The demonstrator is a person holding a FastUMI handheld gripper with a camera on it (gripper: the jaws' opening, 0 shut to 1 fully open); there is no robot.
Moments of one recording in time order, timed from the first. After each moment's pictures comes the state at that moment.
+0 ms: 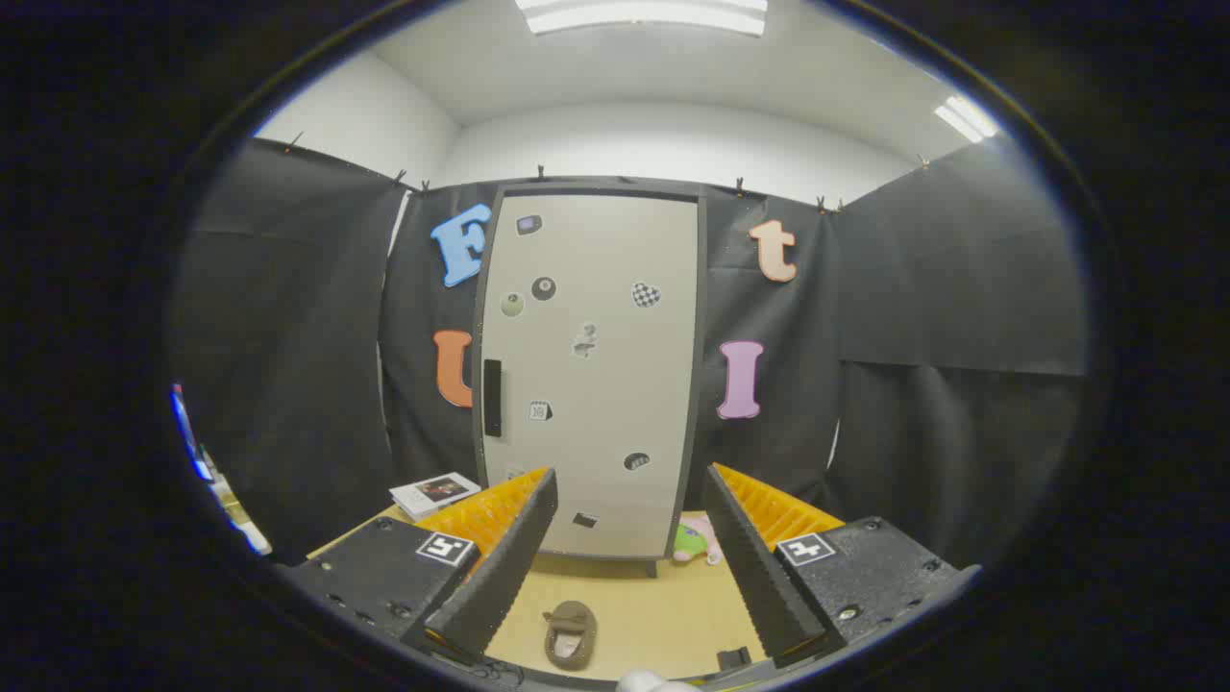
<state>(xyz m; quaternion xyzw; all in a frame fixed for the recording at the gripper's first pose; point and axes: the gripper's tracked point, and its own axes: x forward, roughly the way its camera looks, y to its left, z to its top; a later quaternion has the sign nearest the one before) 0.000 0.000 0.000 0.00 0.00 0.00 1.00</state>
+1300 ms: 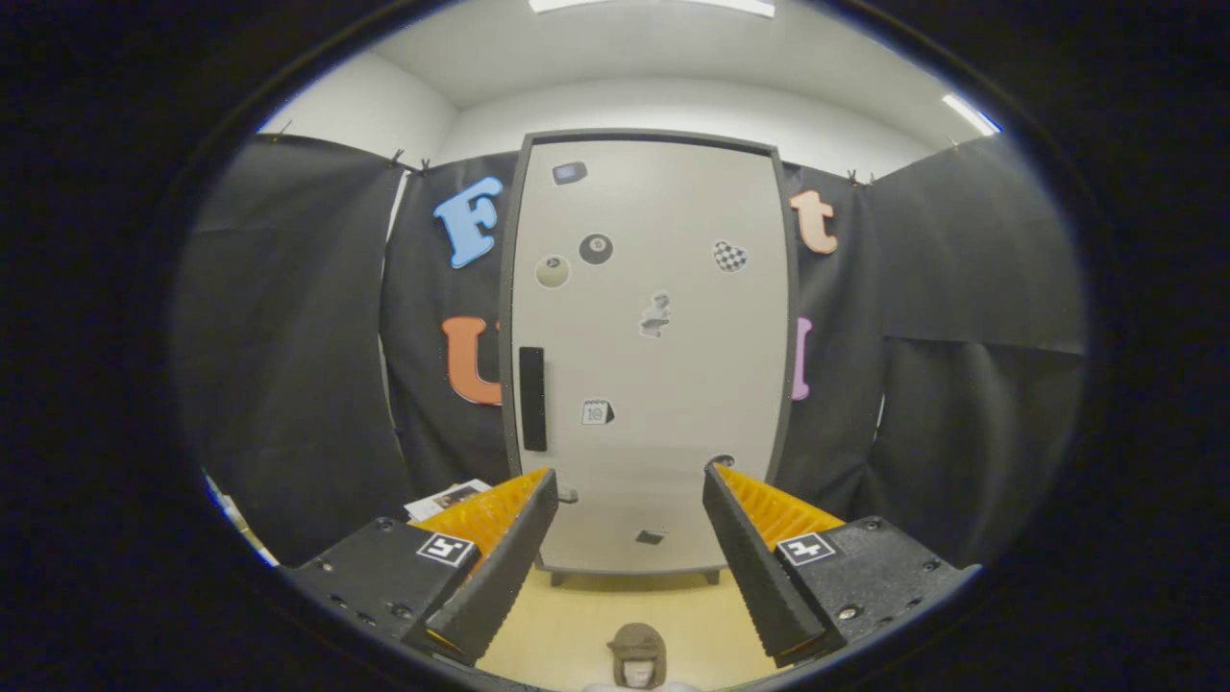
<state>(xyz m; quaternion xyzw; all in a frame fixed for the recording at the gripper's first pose) 0.142 0.120 0.002 0.01 0.02 0.03 1.00</state>
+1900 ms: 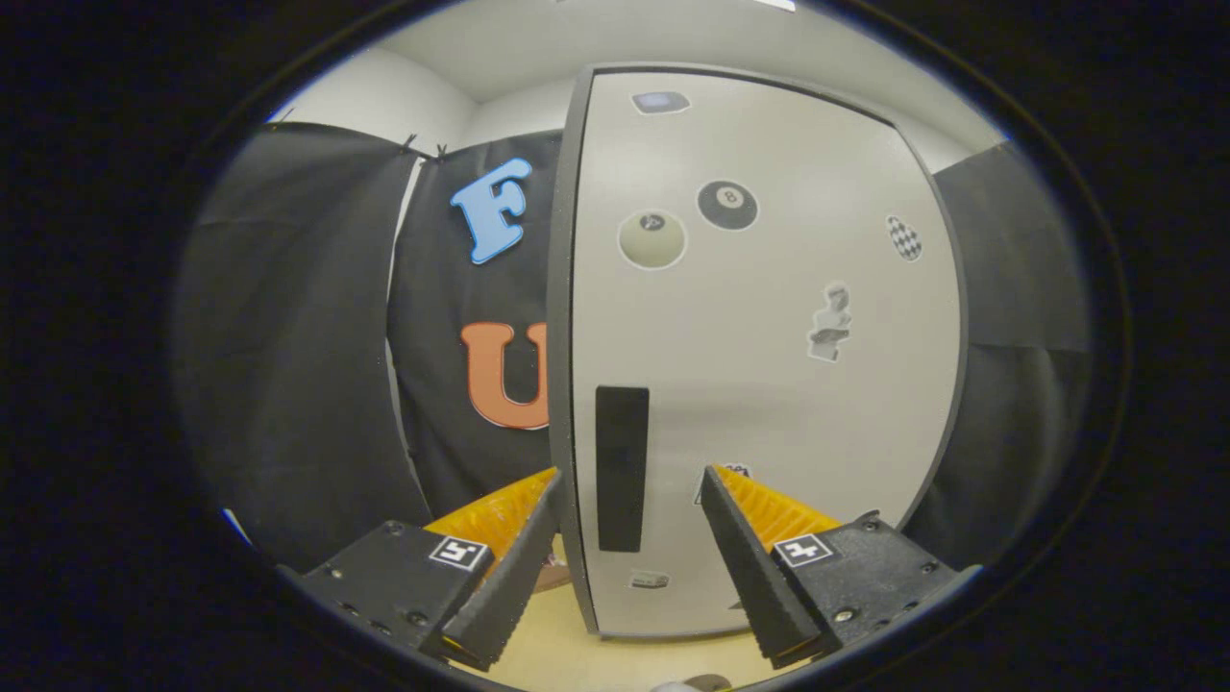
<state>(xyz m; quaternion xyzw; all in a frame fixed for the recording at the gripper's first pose) 0.296 0.213 0.004 0.01 0.03 0.06 1.00</state>
